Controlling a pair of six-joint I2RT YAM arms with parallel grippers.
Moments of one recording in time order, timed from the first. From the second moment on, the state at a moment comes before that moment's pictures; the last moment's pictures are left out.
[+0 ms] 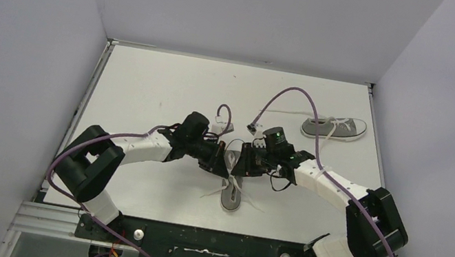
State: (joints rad) left arm -0.67 1.61 0.80 0.04 0.69 -0.48; right arm 0.62 1.44 0.79 -0.22 -0.45 0.42
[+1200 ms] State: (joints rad) left arm -0.67 1.66 0.87 -0.03 0.64 -0.49; right arm 0.66 1.37 0.84 -0.32 -0.43 0.37
